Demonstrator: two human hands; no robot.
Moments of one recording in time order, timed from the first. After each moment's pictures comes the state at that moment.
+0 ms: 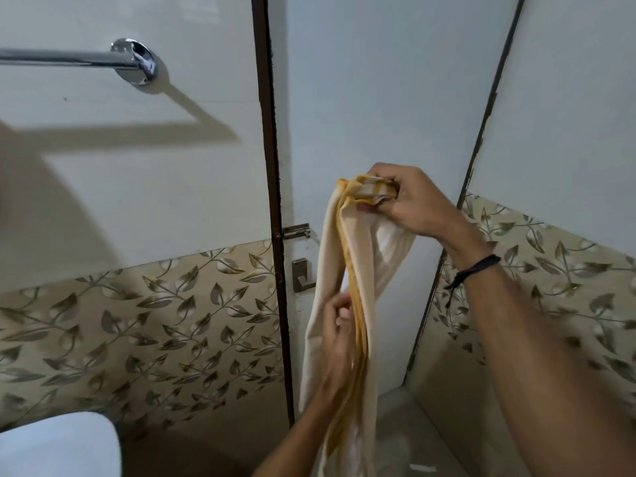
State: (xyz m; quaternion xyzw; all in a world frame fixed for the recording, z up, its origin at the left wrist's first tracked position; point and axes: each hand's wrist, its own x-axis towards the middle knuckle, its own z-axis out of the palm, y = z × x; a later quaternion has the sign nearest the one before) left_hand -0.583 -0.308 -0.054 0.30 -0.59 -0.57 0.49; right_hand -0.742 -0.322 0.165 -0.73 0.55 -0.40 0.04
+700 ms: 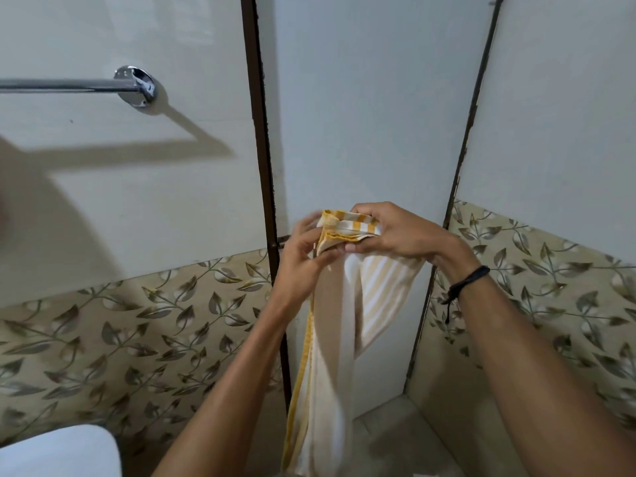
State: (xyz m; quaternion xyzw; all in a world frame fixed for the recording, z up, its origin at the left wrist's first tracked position) left_hand -0.554 -0.374 0.076 0.20 -0.71 -0.45 0.49; right_hand -0.732 -0.299 0.153 -0.72 0.58 -0.33 0.20
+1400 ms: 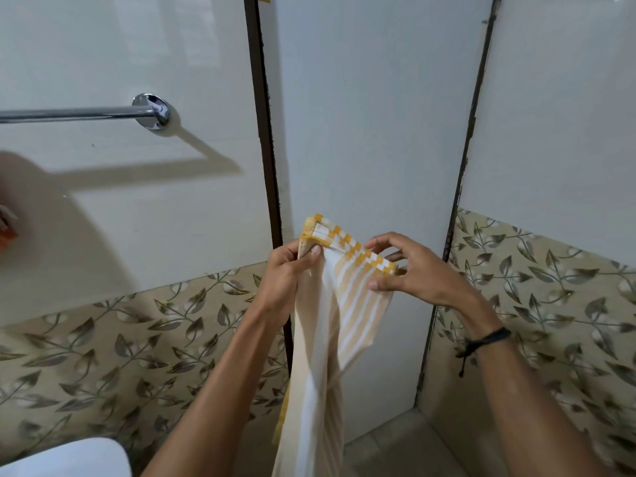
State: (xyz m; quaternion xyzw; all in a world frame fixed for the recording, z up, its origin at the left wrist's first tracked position) left_hand -0.528 -0.381 0.080 0.16 -0.61 -0.63 0.46; right_hand -0.743 -0.263 0.104 -0.65 0.60 -0.42 0.18
